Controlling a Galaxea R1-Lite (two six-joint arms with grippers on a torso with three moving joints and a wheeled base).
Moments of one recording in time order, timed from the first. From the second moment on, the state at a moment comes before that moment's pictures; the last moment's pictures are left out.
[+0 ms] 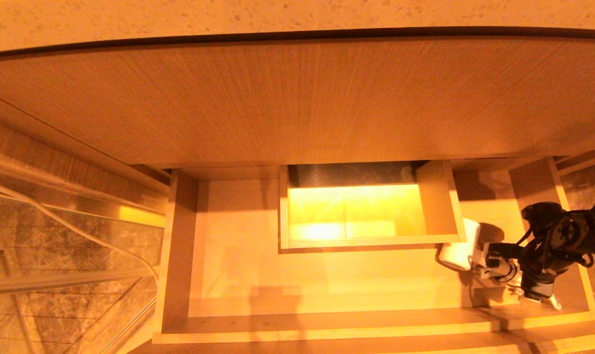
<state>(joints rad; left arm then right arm) 0.00 0.00 0.00 0.00 0.00 0.00 -0.33 2.27 -1.14 -0.02 -0.23 -1.32</state>
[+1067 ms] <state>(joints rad) 0.00 0.00 0.00 0.00 0.00 0.00 -0.33 2.36 -1.24 -0.09 -0.23 -1.29</state>
